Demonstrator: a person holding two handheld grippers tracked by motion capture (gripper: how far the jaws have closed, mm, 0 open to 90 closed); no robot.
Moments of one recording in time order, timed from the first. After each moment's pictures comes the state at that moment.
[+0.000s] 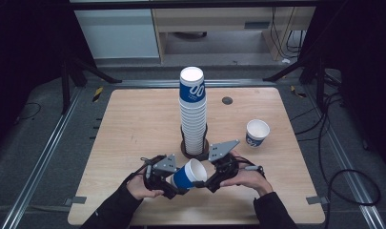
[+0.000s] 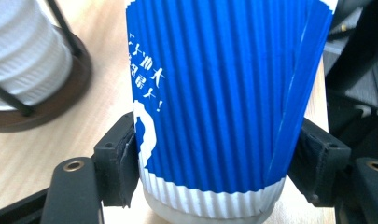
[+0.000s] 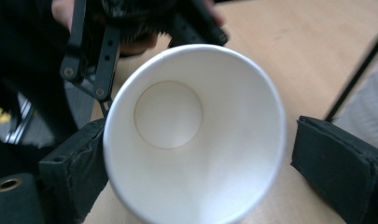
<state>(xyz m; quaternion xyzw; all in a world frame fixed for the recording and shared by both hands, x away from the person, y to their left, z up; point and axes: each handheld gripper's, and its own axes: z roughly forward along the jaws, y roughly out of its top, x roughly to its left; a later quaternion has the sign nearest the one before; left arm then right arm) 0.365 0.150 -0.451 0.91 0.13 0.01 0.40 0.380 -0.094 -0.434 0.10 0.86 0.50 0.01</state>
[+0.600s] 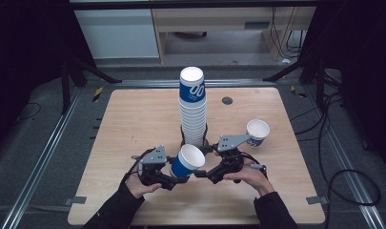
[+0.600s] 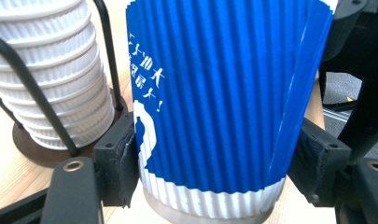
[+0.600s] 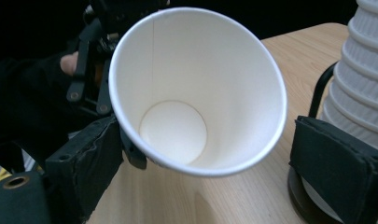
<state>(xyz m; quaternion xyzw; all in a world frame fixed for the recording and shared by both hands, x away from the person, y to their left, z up) 0.365 0.160 -0.438 0.84 0.17 0.04 0.51 0.386 -0.106 -0.423 0.14 0.80 0.58 0.00</state>
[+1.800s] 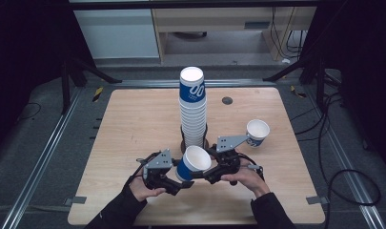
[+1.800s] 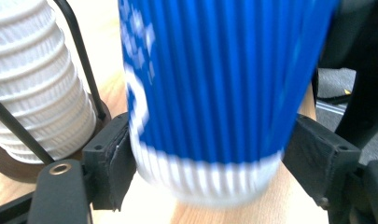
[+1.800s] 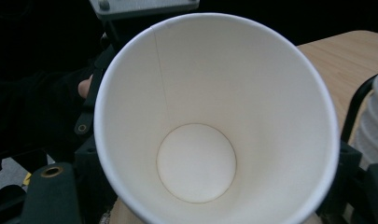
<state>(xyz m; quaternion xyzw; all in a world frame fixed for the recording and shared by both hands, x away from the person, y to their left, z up) 0.357 0.147 -0.440 0.85 0.15 0.05 0.50 0.383 -0.101 -0.421 0.13 0.79 0.60 -0.03</state>
